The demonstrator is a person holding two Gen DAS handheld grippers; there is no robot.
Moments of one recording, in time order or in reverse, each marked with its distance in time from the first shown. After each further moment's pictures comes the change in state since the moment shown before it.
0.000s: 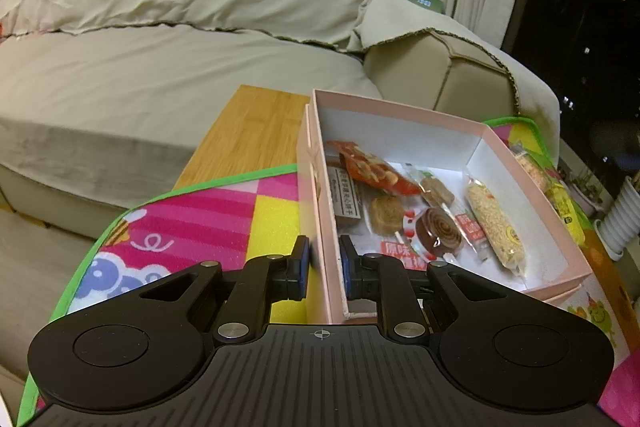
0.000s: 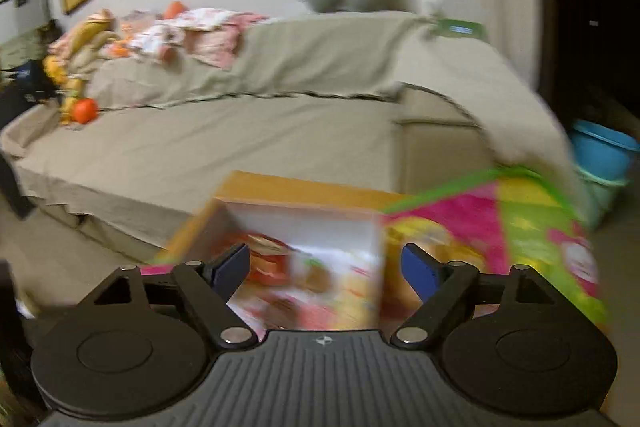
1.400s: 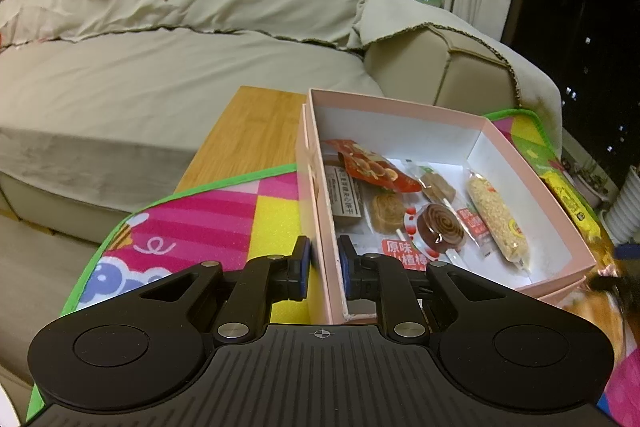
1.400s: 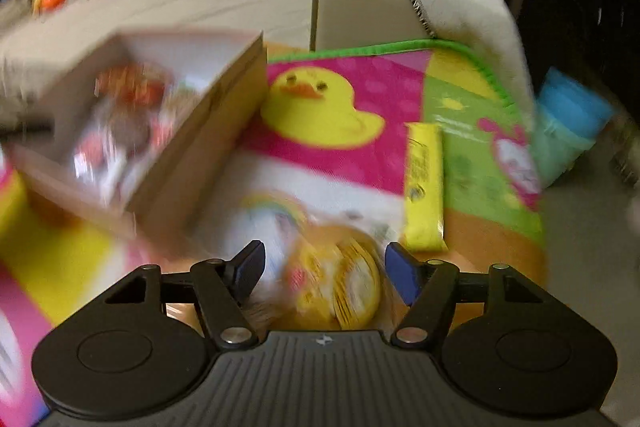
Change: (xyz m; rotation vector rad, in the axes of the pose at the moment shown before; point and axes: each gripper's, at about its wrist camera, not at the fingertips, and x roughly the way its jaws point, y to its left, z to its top) left arm -0.001 -0.005 -0.002 0.032 0.007 0.016; right arm 0.021 -0.073 -0.089 -0.206 0.254 -0.133
